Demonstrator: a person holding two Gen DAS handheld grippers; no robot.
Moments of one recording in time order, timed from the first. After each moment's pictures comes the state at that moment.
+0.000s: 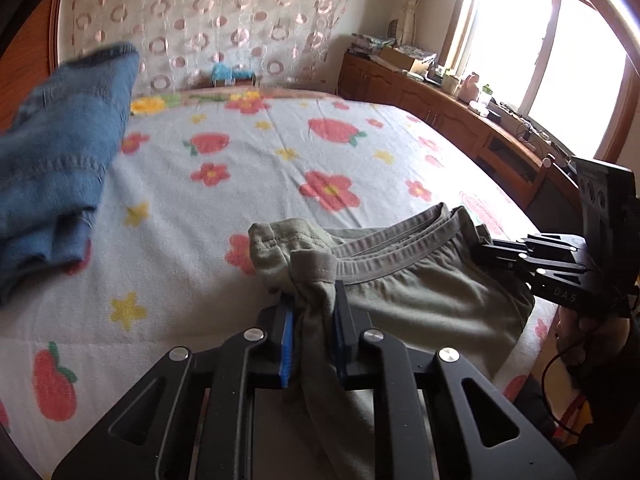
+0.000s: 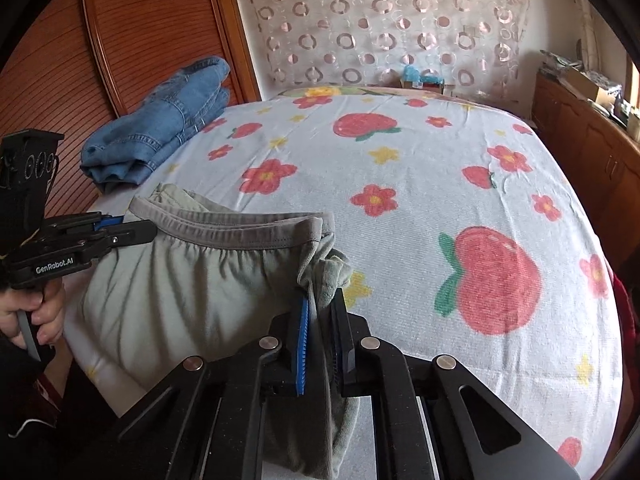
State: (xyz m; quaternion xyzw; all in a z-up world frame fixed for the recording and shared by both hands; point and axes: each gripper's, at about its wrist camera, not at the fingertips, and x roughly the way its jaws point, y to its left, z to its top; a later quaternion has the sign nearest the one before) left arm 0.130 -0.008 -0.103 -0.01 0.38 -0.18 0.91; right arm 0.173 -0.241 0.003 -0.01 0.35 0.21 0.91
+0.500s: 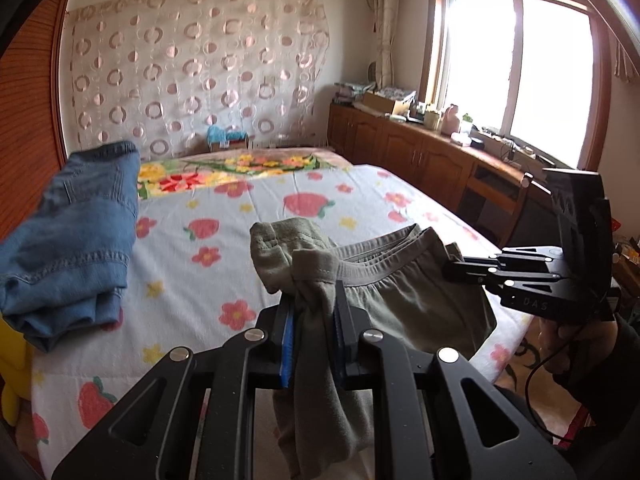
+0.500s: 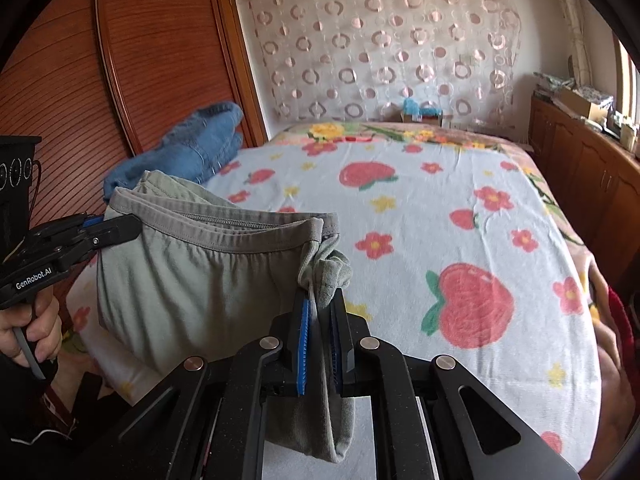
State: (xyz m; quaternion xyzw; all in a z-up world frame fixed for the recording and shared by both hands) left arm 0.092 -0.023 -0.041 0.01 0.29 -0.19 0.94; right arm 0.136 -0.254 0.037 0.00 0.29 0.21 0.93
